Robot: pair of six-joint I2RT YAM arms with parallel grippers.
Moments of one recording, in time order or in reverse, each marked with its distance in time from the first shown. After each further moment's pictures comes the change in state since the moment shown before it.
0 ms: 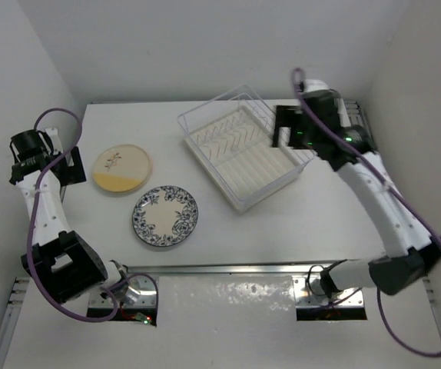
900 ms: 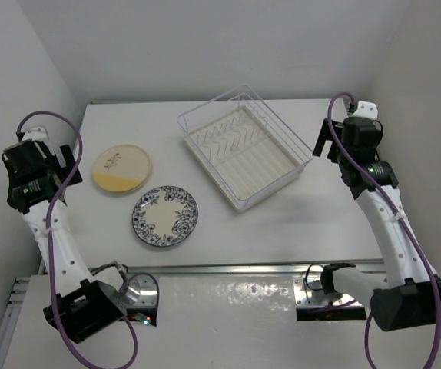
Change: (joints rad) left arm 0.014 -0.280 -0.073 0.016 -0.103 -0.089; right arm -0.494 -0.354 -0.536 0.304 0.165 -0.090
